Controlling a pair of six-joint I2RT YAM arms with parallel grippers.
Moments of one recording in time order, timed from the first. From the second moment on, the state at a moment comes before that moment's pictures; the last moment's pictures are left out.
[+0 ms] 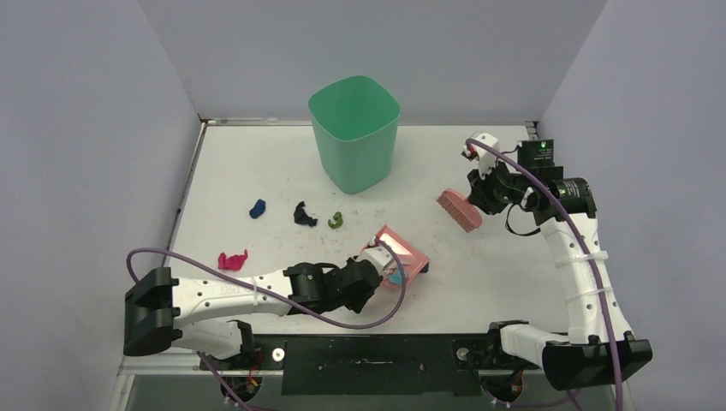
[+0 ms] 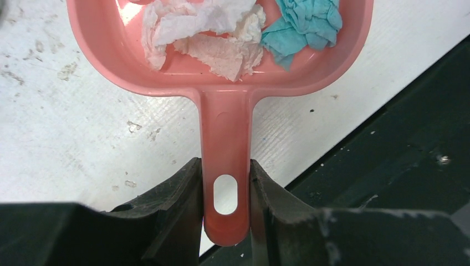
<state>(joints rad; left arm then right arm) -1.31 1.32 0.87 -0.51 -0.35 -0.46 0.11 1.19 1.43 -1.08 -0.44 -0.58</state>
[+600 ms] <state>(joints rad) -1.15 1.29 1.22 -0.76 -0.35 -0.42 -0.01 1.05 0.94 -0.57 -0.36 -0.25</state>
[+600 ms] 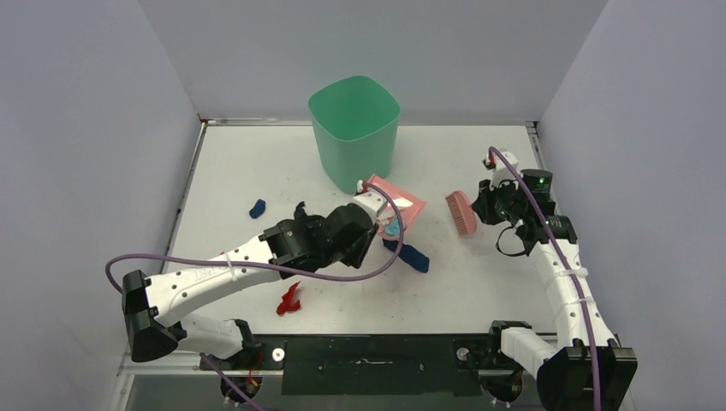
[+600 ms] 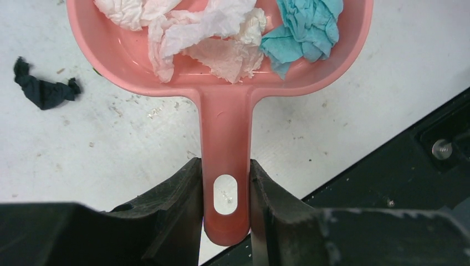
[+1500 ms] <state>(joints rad) -0.80 1.75 2.02 -0.80 -0.07 -0.39 -0.10 0.98 0.73 -0.32 -0.44 -0.20</state>
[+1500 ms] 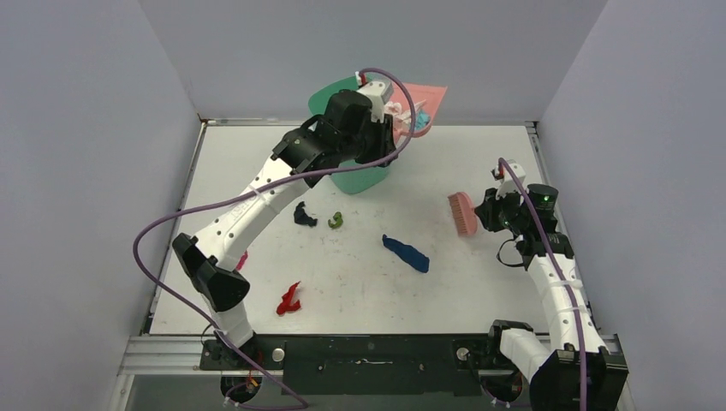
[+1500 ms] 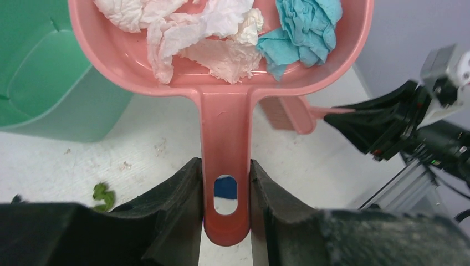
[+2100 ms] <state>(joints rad) -0.48 1.83 1.74 -0.05 0.49 -1.10 -0.14 0.95 0.72 -0.32 -0.49 -0.21</state>
